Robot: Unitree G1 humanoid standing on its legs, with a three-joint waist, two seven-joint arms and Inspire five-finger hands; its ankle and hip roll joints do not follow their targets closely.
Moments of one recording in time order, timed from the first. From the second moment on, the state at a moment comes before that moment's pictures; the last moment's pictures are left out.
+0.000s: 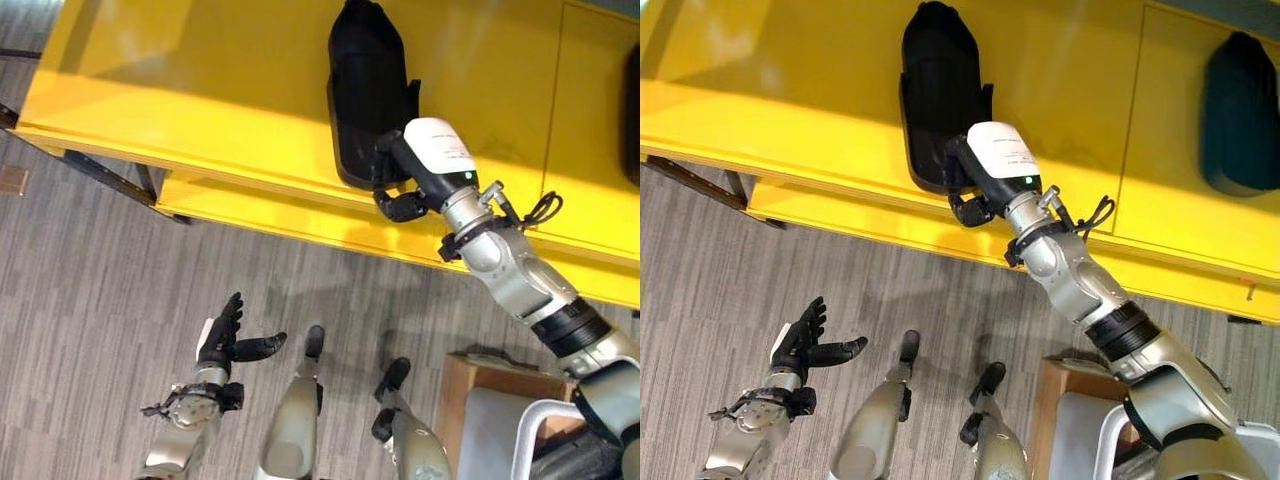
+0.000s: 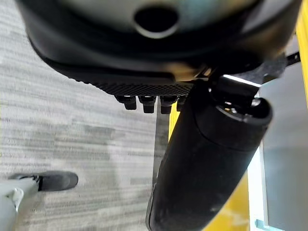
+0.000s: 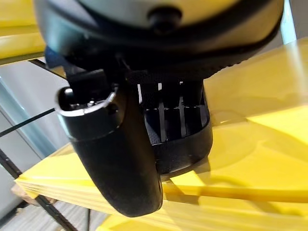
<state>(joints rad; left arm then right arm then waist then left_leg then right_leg) 0.10 0.49 -0.18 0.17 -0.39 -0.01 0.23 -0.86 -0.72 0.58 0.17 -0.38 0.04 -0.20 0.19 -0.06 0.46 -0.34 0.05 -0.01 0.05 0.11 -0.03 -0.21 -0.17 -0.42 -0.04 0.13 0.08</state>
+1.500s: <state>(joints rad) 0.04 0.49 -0.21 0.15 -0.43 -0.03 0.26 -1.10 -0.81 0.70 0.40 -0.38 0.05 -0.29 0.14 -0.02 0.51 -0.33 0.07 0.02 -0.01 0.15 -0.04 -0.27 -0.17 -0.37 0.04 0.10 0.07</state>
